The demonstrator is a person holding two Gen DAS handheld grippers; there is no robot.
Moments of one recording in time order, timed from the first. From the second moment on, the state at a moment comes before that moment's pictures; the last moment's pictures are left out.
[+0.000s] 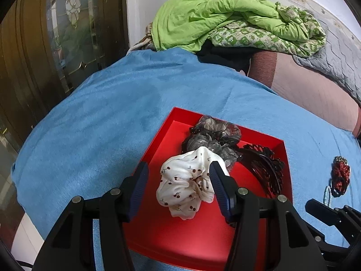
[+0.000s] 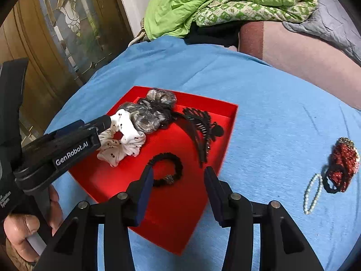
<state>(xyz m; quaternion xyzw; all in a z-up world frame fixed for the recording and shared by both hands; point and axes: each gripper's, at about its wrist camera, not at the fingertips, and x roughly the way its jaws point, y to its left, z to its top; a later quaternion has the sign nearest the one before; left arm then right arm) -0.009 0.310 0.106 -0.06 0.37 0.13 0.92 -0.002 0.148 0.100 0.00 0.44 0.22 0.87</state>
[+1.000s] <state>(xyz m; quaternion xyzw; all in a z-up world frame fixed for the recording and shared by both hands) -0.042 0.183 0.130 -0.01 0.34 0.01 0.94 -0.045 -0.139 0.074 0.12 0.44 0.02 0.89</state>
